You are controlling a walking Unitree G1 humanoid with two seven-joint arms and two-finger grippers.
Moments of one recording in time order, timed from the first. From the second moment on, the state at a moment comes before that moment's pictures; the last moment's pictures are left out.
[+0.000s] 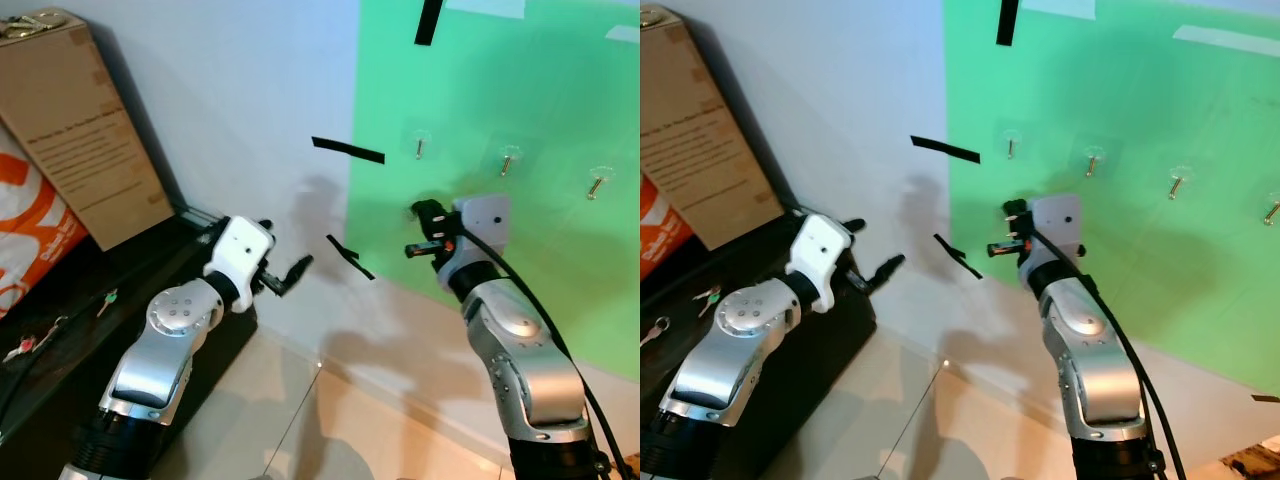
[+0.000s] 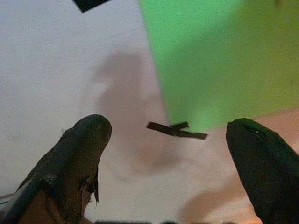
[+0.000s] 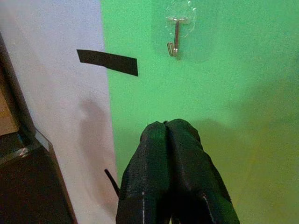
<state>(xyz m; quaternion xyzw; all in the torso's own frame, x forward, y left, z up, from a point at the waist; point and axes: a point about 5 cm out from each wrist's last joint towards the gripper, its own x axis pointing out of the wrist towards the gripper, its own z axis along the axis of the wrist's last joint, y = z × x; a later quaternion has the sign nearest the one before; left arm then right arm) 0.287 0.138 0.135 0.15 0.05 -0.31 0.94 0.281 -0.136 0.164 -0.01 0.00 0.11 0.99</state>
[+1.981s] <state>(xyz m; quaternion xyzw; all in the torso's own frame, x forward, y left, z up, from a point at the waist) 0.279 0.134 0.149 0.14 0.05 -0.43 0.89 0.348 -0.152 0.197 0.03 -0.01 0.07 1.00</state>
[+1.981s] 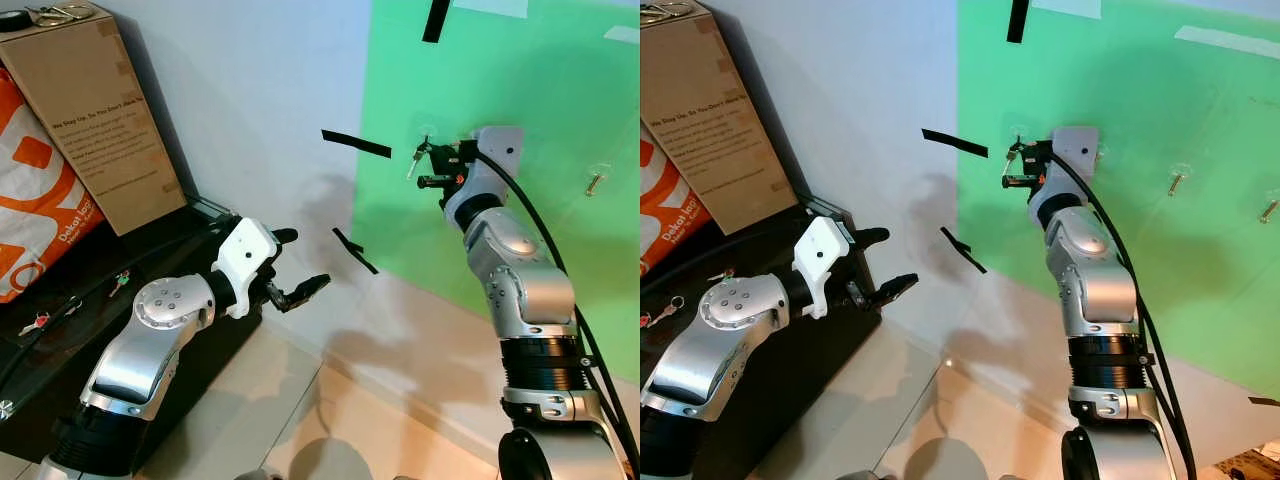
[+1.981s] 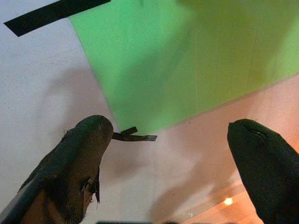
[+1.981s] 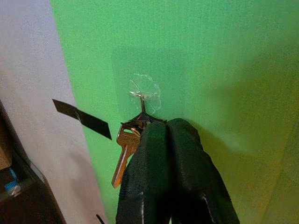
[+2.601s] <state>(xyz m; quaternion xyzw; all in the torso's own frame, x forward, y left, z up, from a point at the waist) 0.279 0.134 0.149 0.14 0.05 -0.43 0.89 0.347 -0.150 0.217 0.06 -0.05 0.09 0.99</state>
